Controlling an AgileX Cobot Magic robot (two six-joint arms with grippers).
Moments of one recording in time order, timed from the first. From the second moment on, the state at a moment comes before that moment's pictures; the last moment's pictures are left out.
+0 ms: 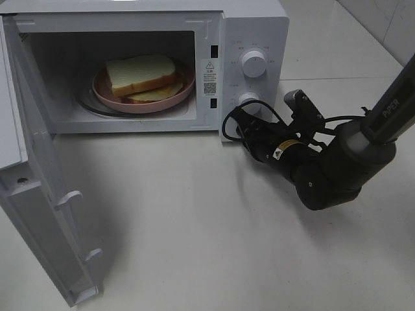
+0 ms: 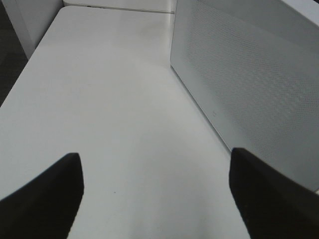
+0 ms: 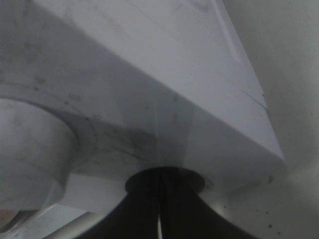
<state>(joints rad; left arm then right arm) -0.02 0.00 -0.52 0.02 1.09 -0.08 0.44 2.26 -0.86 0.14 -1.09 0.85</state>
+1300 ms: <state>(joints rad) -0.02 0.00 -0.52 0.02 1.09 -0.08 0.42 2.18 -0.68 0.18 -1.21 0.68</state>
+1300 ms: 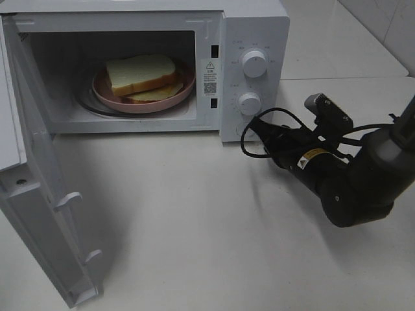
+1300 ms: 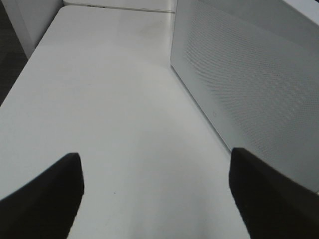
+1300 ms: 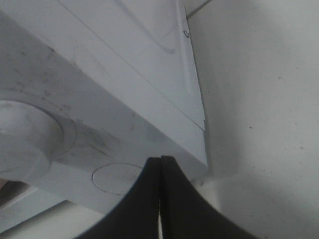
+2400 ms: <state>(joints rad) -0.02 0.00 -0.52 0.02 1.09 -0.08 0.42 1.54 -0.33 0.14 -0.90 0.40</state>
